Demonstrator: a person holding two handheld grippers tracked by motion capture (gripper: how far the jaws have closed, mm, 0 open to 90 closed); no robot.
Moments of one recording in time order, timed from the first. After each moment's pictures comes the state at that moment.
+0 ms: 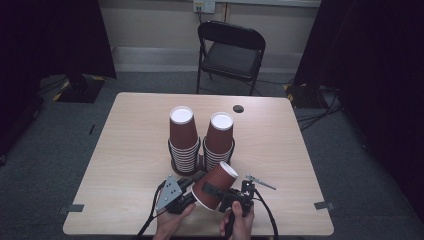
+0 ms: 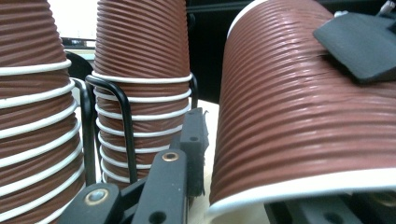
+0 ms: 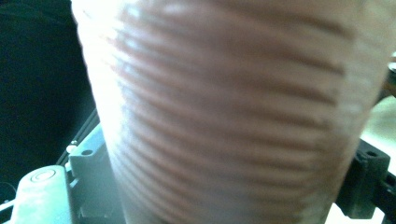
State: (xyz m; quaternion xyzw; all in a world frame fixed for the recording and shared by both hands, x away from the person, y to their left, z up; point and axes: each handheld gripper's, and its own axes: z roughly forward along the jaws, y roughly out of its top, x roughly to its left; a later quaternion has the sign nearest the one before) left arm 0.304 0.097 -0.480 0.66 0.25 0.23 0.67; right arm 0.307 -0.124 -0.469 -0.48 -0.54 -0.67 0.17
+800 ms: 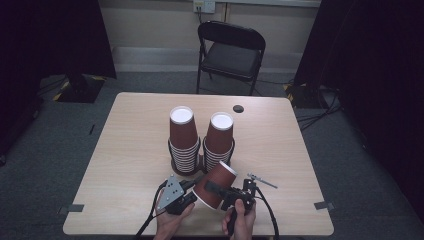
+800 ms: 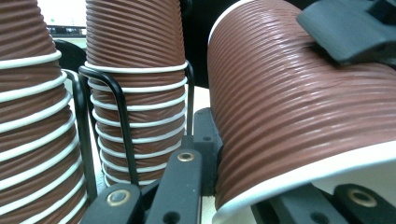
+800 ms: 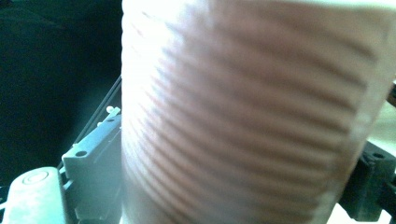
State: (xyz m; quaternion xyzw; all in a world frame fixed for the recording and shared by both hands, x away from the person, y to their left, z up) left arm 0.301 0.099 -0.476 0.69 0.25 0.22 0.65; right arm 0.312 -0.129 -0.469 -0.49 -0.53 -0.67 0.17
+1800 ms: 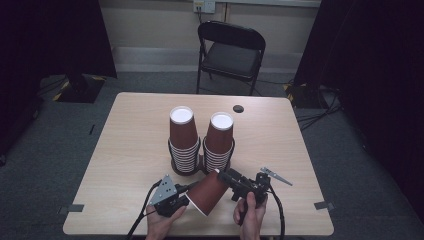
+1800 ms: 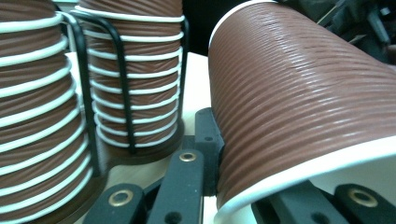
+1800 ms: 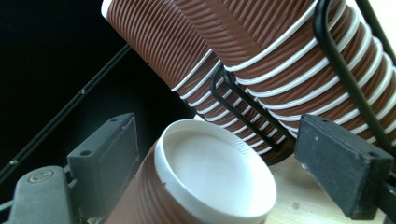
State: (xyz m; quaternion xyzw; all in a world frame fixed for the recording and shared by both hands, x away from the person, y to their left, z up) left arm 0.301 0.125 -0.477 0.74 0.26 0.16 0.60; right arm 0.322 -0.158 -0.456 -0.50 -0.54 -0.68 0.06
